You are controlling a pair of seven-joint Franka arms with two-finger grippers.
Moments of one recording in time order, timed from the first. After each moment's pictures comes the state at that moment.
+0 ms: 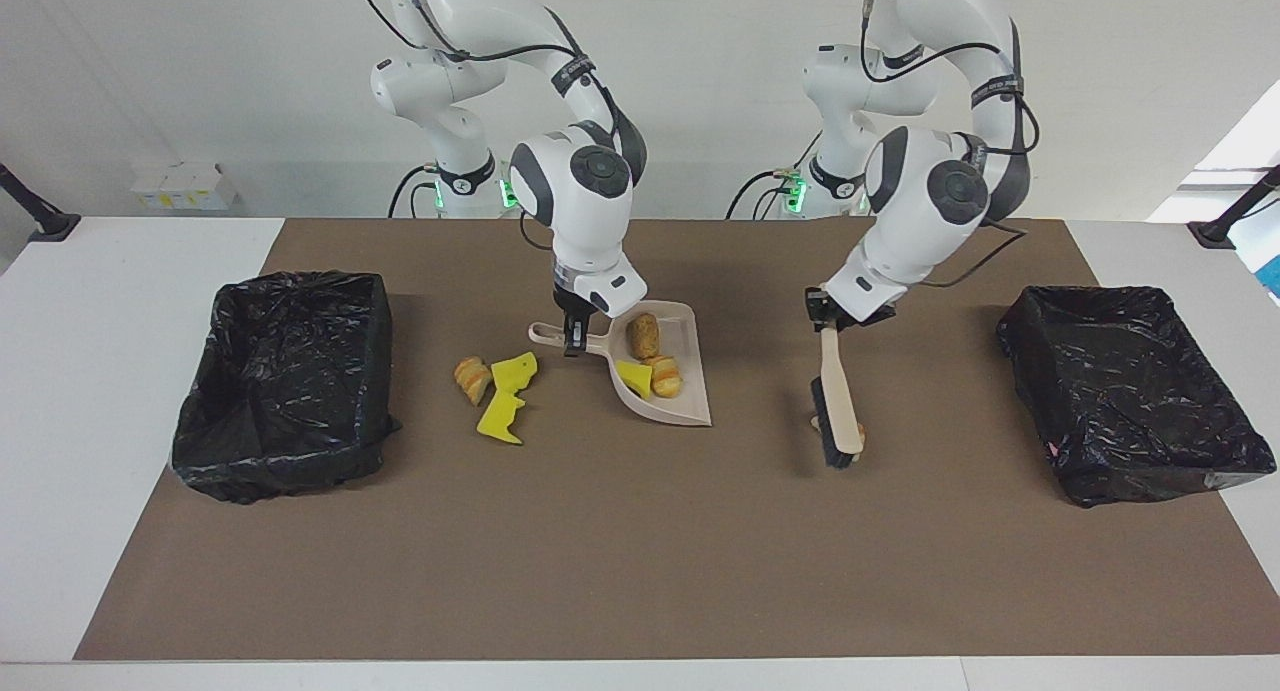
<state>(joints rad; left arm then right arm) -0.18 0.09 0.06 -2.02 -0.04 1.94 0.24 0.52 0.22 -0.01 -1.93 -0.18 2.07 -0.99</state>
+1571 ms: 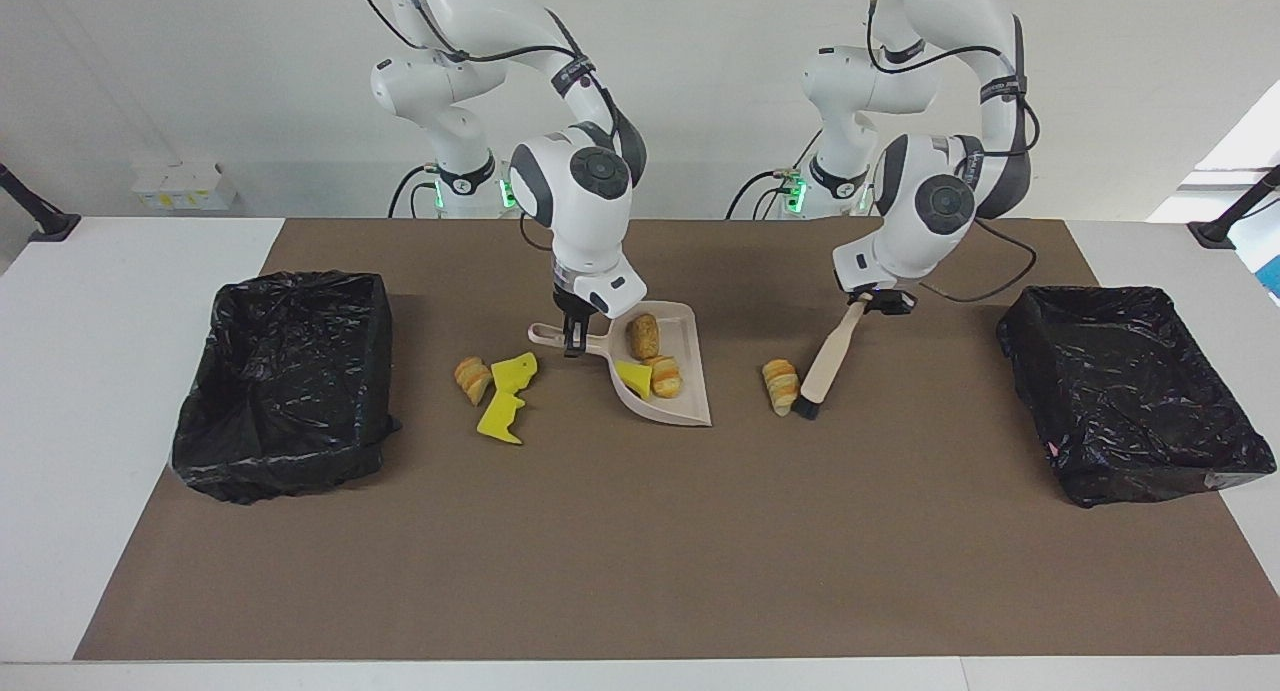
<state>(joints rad) -0.48 -0.06 0.02 -2.31 -0.16 1.96 0.07 0.52 0.23 -0.01 -1.94 -0.18 2.09 -0.99</state>
